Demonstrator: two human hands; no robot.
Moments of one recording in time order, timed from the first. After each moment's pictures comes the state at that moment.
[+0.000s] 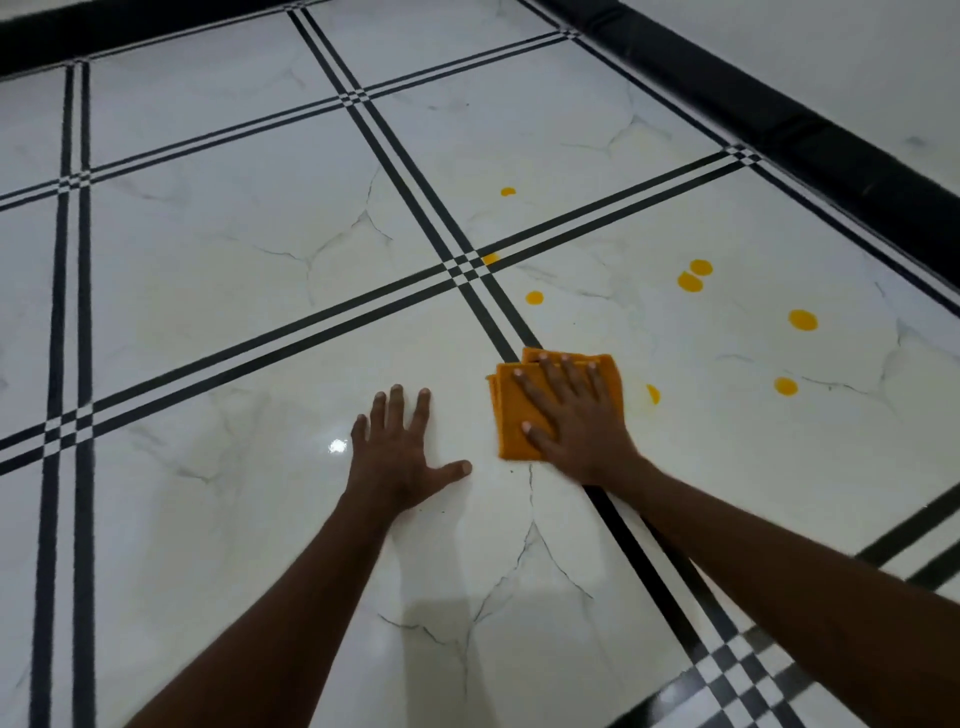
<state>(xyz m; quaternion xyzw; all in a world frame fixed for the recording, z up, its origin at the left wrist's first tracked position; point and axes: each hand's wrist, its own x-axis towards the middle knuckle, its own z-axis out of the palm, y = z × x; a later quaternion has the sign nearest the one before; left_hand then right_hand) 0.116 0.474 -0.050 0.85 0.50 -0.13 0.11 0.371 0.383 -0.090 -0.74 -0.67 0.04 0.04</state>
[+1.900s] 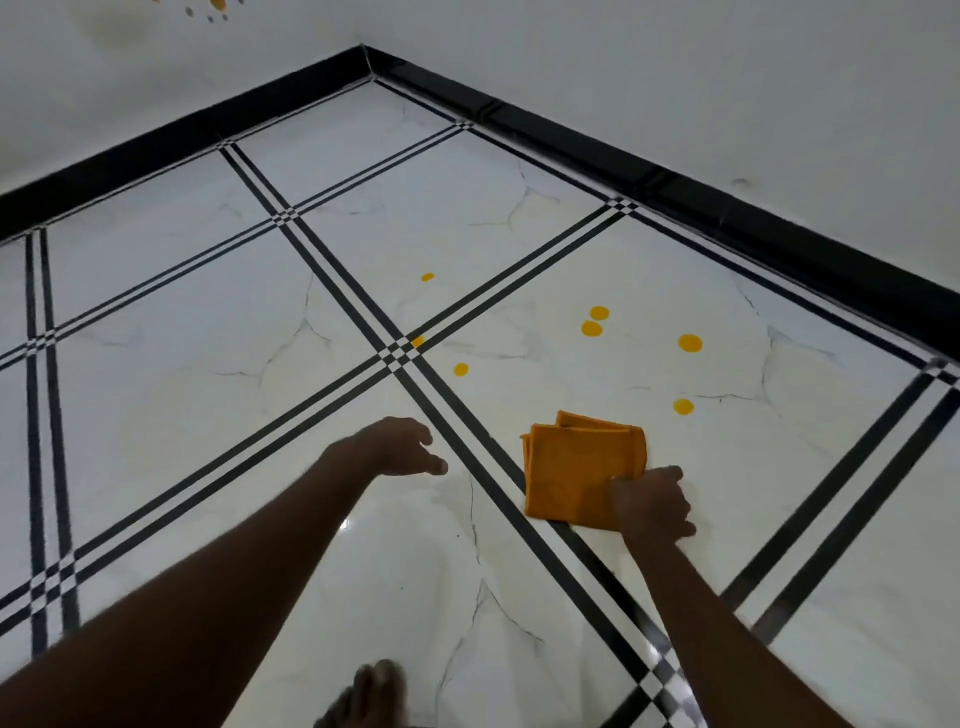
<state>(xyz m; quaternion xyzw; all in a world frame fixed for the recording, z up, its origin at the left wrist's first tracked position) 0.243 0.511 0.089 0.85 0.39 -0.30 0.19 0.425 0.292 -0.023 -0.94 0.05 0.24 0.24</state>
